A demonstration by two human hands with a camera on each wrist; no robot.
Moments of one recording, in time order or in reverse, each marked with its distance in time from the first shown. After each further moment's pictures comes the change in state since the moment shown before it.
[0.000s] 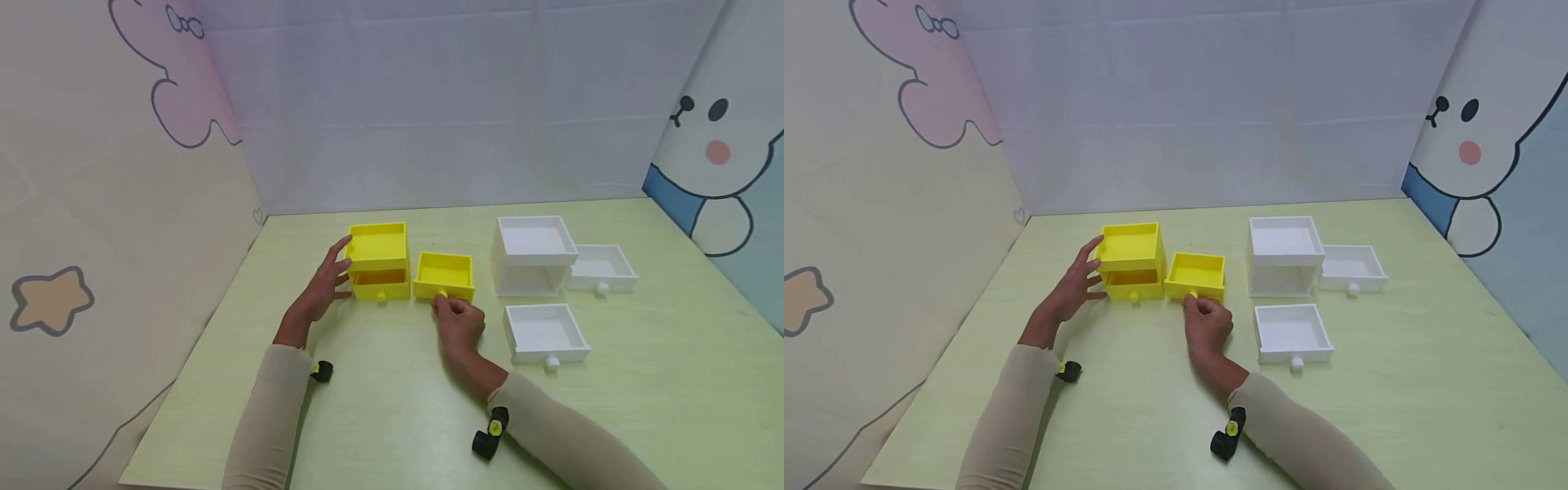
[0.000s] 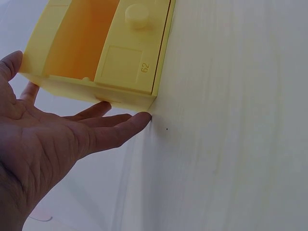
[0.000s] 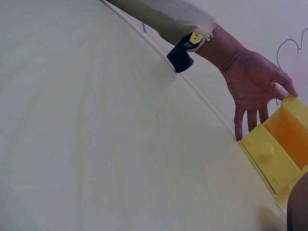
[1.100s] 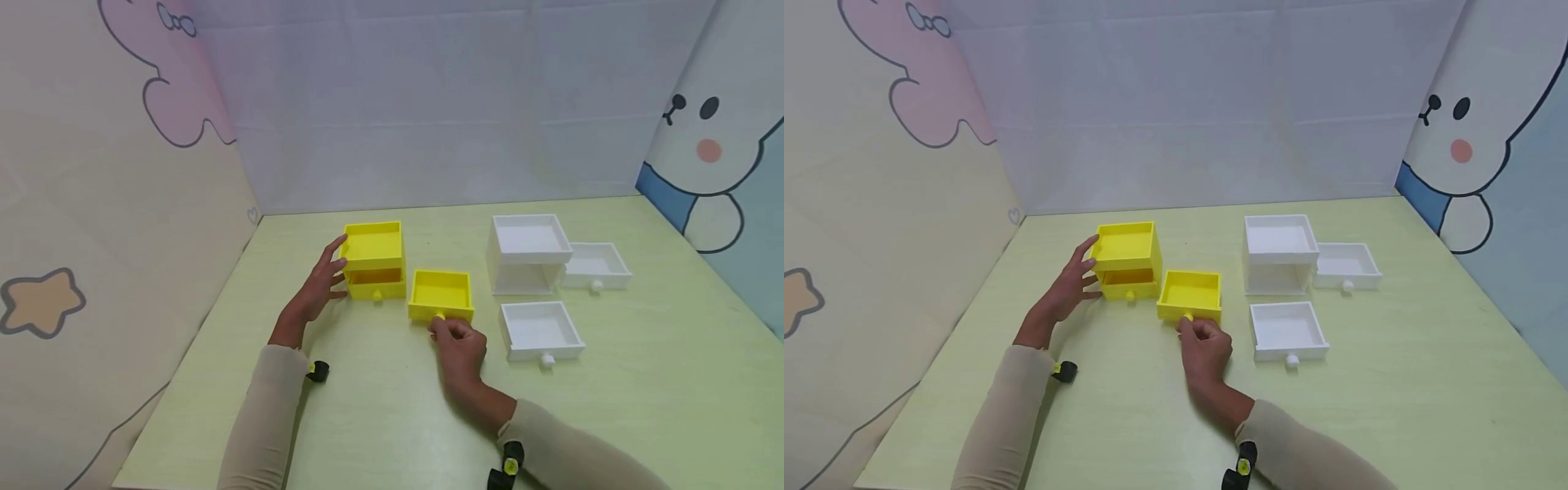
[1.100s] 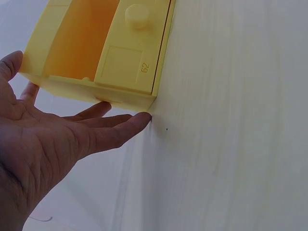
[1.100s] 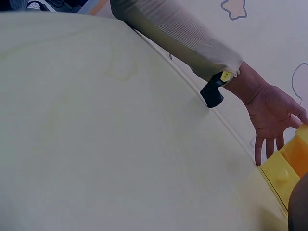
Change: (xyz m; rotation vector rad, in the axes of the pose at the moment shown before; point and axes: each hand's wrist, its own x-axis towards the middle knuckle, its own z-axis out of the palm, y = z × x) left_hand 0.000 -0.001 -0.001 0.003 -0.023 0.011; right_hand -0.039 0.003 -0.028 0.020 -0.066 0.019
